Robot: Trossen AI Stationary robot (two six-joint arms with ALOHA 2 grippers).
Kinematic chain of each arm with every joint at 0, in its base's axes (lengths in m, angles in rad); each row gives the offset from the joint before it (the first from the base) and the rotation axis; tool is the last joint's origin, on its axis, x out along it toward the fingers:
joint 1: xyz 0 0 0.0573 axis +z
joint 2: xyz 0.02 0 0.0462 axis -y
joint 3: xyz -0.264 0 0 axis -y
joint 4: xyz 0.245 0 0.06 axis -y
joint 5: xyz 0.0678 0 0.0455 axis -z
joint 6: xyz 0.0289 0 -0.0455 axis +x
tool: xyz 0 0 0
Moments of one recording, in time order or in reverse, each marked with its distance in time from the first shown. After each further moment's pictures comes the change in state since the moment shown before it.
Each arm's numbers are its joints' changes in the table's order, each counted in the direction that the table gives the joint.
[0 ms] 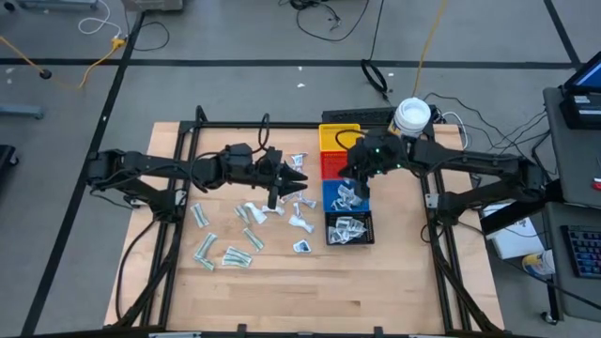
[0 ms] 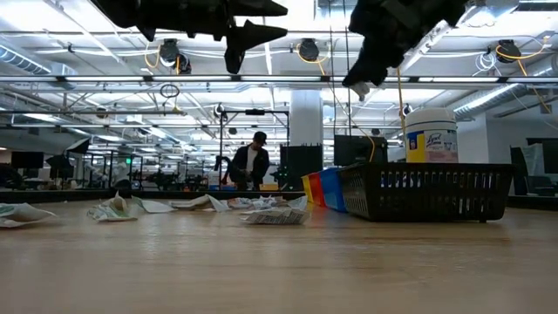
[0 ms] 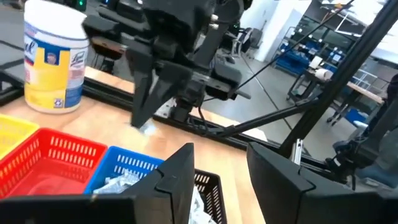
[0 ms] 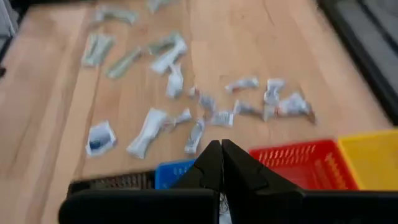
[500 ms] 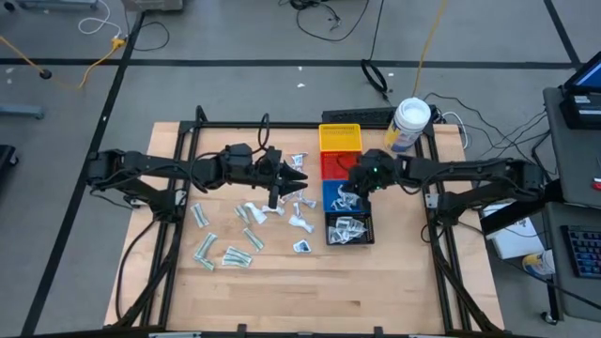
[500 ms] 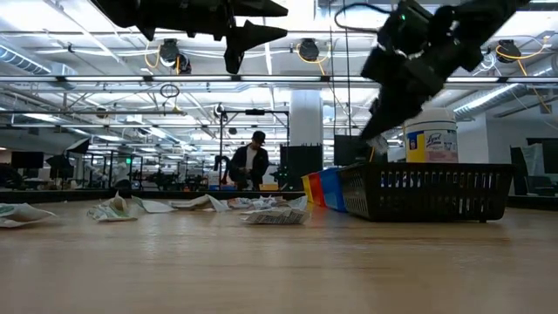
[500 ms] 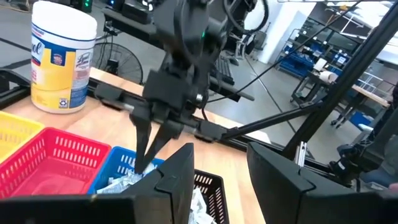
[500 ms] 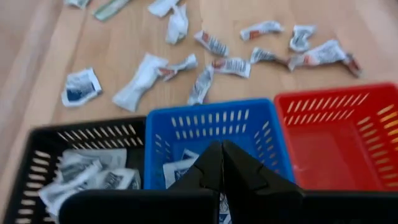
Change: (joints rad) left arm 0.000 0.000 0.000 0.000 -0.022 -0.005; right arm 0.027 -0.007 -0.319 0.278 0.006 -0.026
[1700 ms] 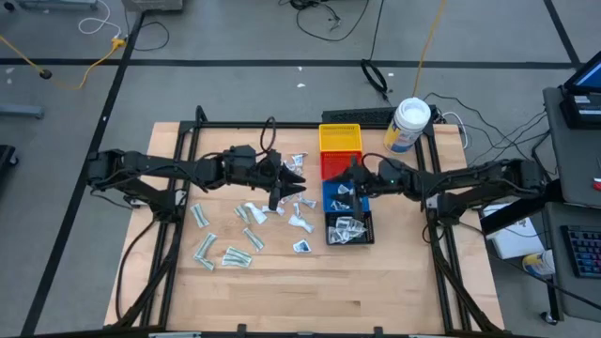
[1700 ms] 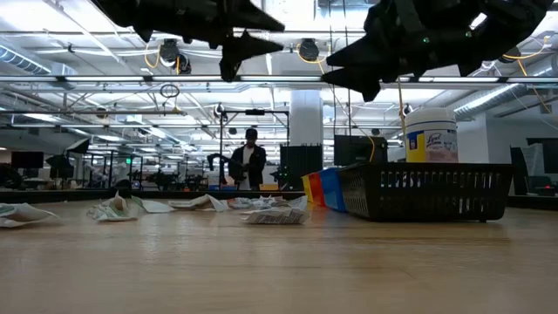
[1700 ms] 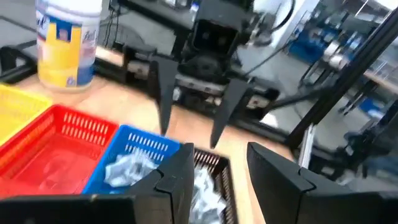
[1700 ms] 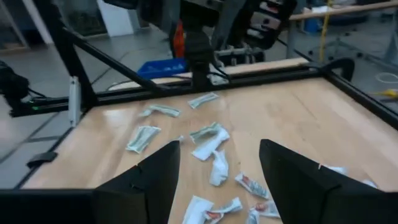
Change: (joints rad) left arm -0.002 -0.001 0.000 -0.090 -0.001 0.008; right arm 0.132 0.001 -0.147 0.726 0.032 0.223
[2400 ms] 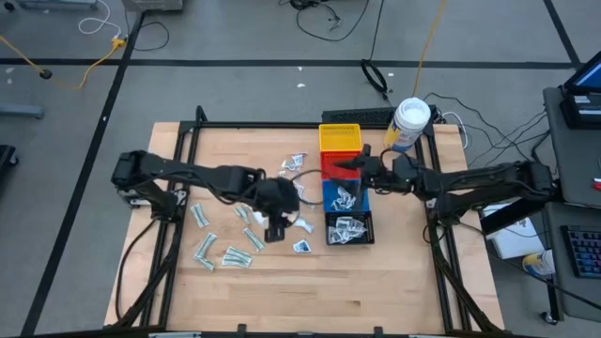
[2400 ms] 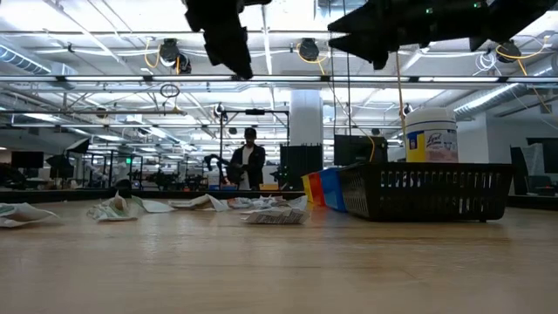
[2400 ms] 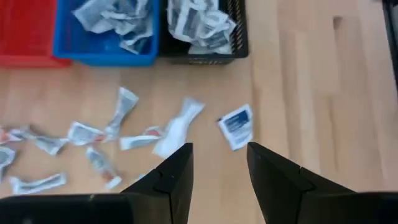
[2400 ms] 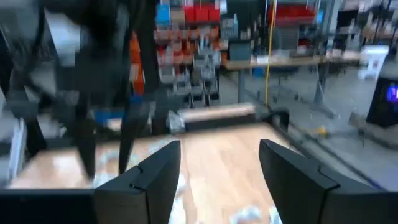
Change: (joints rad) left arm -0.220 -0.246 0.553 -1.137 -0.153 0.231; right arm 0.049 0.119 0.037 -0.006 0.258 -0.066
